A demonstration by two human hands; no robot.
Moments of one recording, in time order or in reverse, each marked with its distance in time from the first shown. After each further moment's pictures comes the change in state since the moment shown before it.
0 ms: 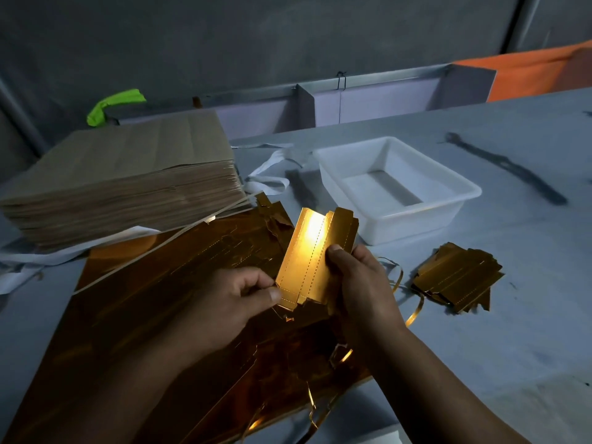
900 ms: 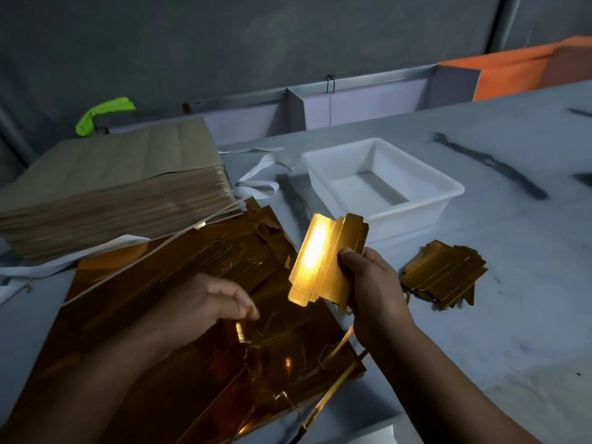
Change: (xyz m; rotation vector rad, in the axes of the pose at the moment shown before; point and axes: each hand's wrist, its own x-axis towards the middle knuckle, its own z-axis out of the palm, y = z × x) left_hand 0.000 0.005 -0.023 0.035 -0.188 -0.107; right_hand 0.002 -0.010 -0.029 0.001 0.069 0.006
